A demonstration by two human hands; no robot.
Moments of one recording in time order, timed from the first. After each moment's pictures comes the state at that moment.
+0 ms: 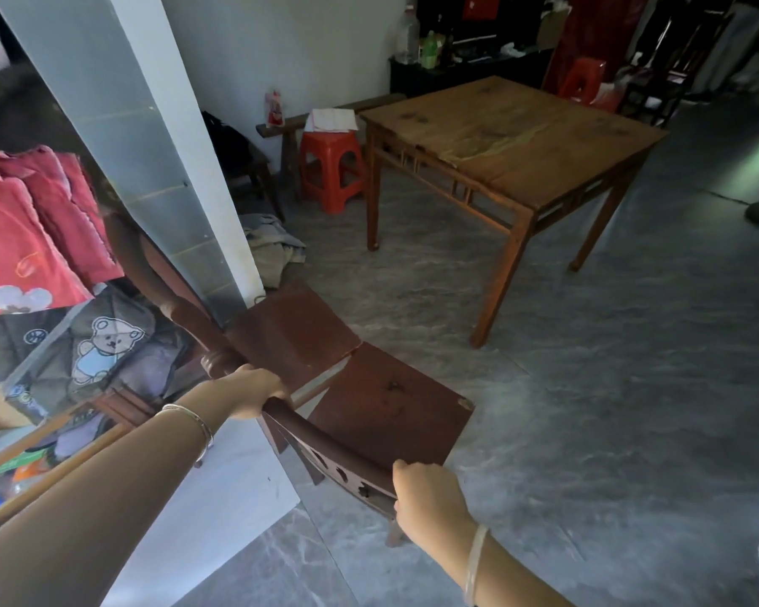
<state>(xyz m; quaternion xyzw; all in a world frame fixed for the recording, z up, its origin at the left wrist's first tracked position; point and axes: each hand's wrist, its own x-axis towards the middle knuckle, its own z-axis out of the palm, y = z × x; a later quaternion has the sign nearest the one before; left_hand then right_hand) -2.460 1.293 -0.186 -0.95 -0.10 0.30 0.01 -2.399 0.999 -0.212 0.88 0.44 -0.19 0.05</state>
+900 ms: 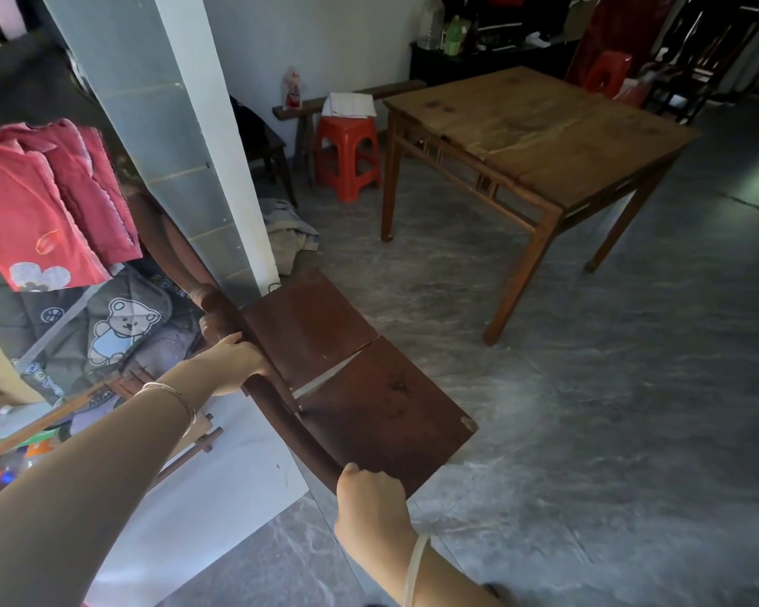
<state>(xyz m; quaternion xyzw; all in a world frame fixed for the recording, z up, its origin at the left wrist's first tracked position) -2.492 1.366 -0.185 -0.94 -0.10 0.30 0.13 -2.474 1.082 -0.215 0.87 0.44 -0.21 -0.02</state>
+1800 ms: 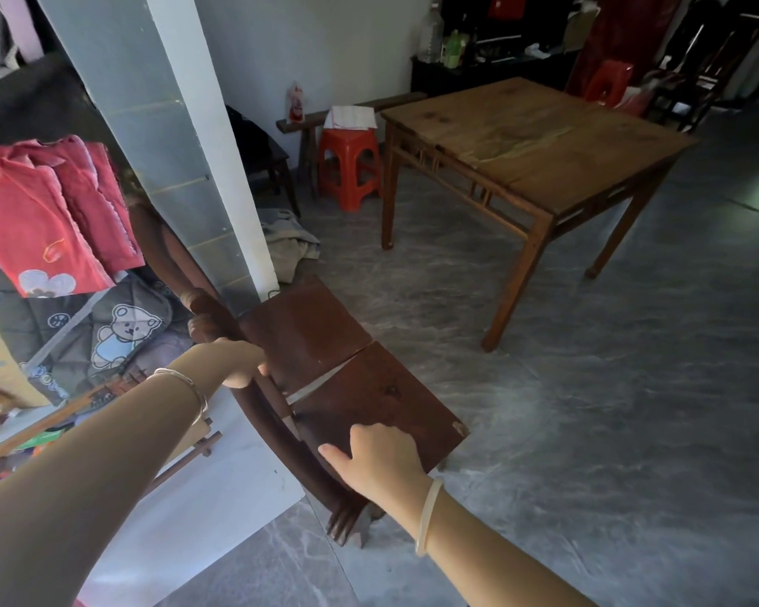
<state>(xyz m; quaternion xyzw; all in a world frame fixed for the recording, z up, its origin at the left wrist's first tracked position) -2.467 1.328 -0.159 -0.91 -0.23 0.35 0.03 -2.411 1.063 -0.177 0.86 0.46 -0.18 -0.10</state>
